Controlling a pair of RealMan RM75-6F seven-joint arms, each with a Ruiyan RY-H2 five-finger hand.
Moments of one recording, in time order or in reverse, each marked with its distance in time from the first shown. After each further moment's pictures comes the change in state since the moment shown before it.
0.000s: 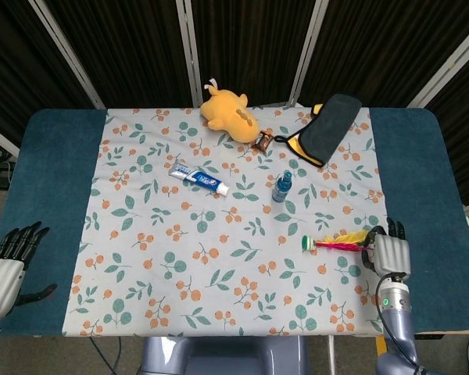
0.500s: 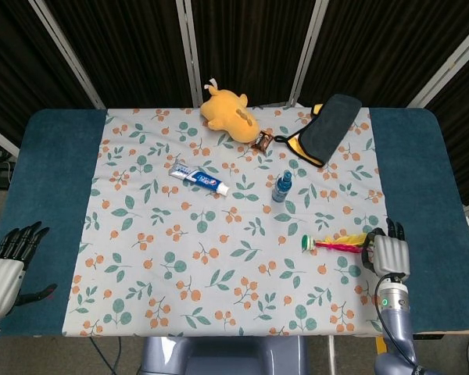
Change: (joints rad) left arm 0.000 0.000 0.000 0.000 0.000 -0.001 -0.002; right arm 0.001 -0.010 -0.004 0.010 0.004 0.005 0.007
